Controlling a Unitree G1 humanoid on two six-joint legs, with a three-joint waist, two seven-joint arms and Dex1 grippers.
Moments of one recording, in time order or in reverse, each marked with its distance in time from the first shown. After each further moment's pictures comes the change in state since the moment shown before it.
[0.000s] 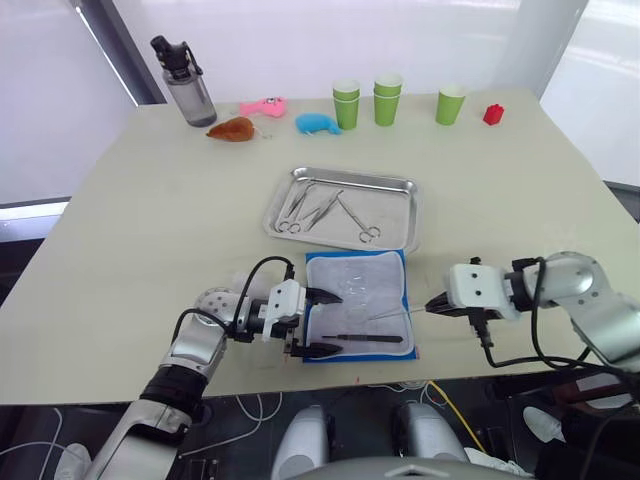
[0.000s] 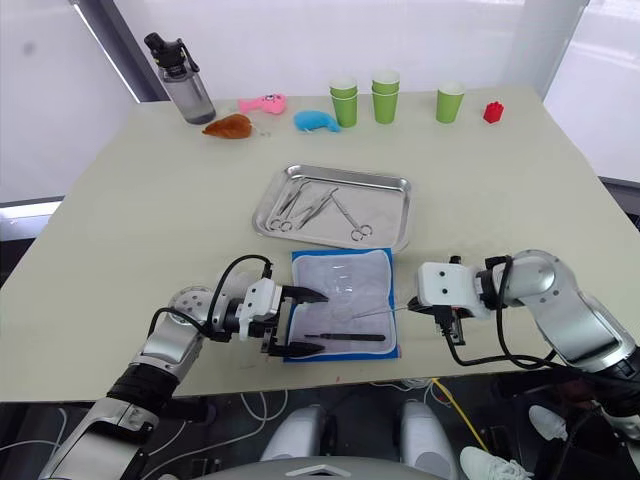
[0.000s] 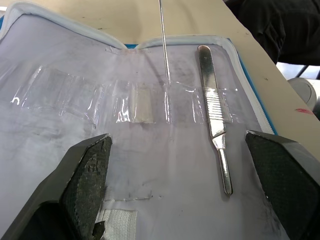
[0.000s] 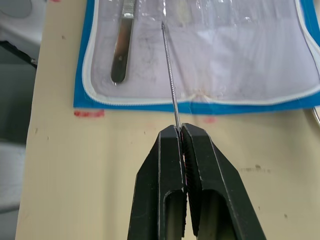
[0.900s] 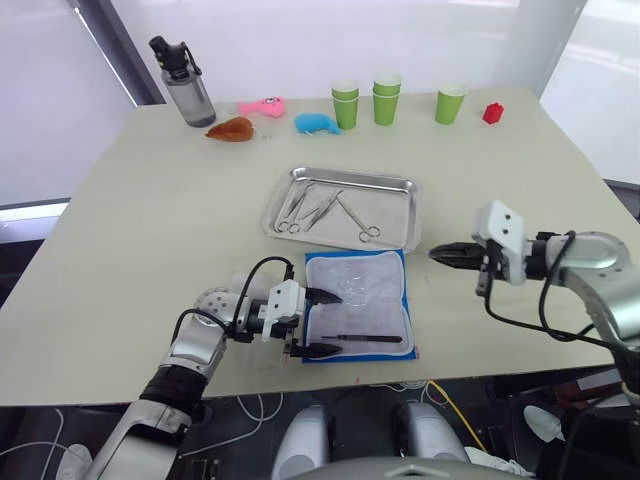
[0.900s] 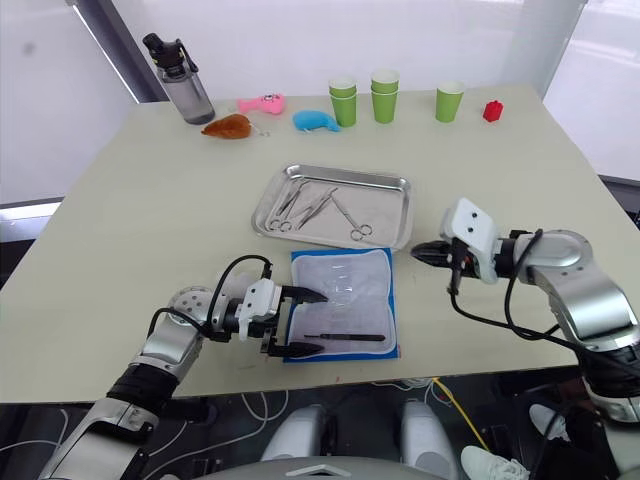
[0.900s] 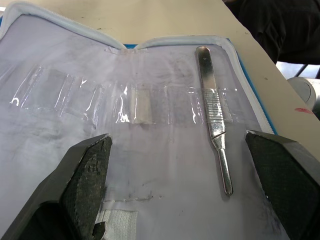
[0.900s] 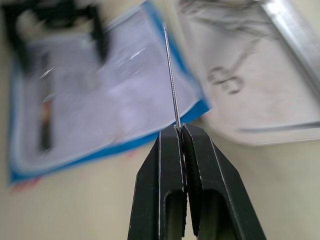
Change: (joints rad) left arm 0.000 -0.001 0.001 0.003 0.000 -0.008 -0.004; right arm -0.077 0.162 -0.212 0.101 0.210 0.223 -0.214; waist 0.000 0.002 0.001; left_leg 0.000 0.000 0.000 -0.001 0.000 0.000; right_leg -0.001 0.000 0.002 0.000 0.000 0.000
